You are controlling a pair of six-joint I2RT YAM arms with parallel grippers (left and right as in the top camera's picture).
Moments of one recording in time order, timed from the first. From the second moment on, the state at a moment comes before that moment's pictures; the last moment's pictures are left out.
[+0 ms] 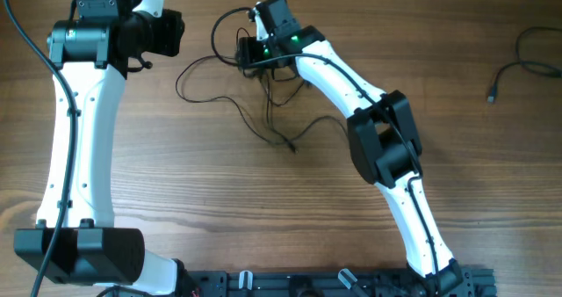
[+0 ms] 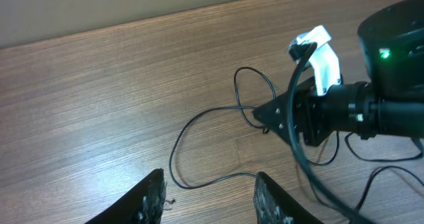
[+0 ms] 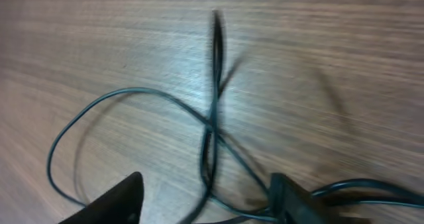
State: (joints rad) left arm -0.01 1.68 1.78 -0.96 0.15 0.20; right arm 0.53 2.52 2.15 -0.54 -0.28 0.41
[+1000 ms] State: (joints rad) left arm -0.01 1.68 1.78 -0.96 0.15 0.20; right arm 0.55 2.54 2.15 -0.47 -0.28 0.50
